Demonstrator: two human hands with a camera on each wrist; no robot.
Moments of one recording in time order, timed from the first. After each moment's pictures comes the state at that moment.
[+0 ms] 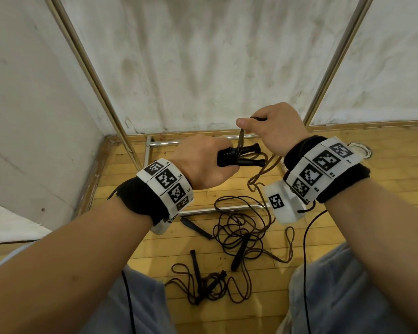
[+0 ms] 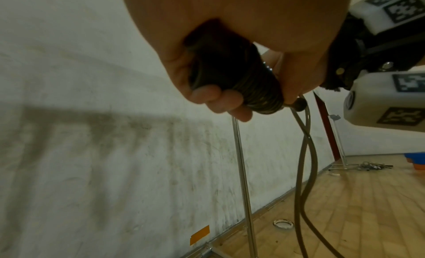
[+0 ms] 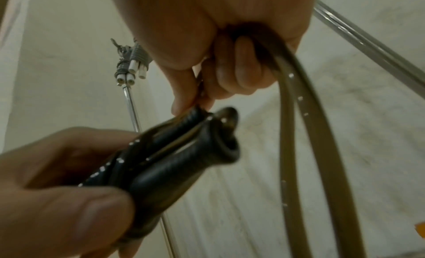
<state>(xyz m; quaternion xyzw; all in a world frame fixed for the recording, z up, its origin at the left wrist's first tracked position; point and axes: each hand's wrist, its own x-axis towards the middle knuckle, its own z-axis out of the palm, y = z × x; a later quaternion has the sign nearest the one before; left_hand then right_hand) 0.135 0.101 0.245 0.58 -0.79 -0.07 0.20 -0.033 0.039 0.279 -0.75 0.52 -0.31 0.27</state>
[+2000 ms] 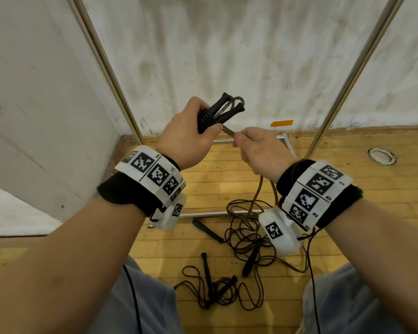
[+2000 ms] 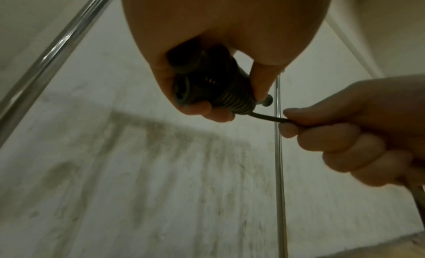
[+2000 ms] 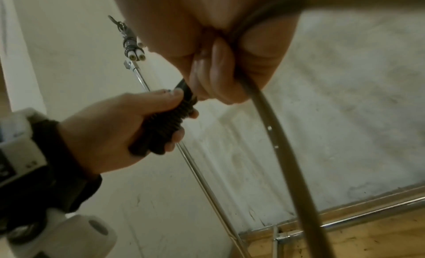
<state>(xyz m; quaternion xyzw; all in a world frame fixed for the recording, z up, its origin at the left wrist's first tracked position) 0.174 0.090 0.270 0.65 -0.64 -0.12 0.38 0.008 0.063 0.260 -0.72 0.47 -0.27 0.43</state>
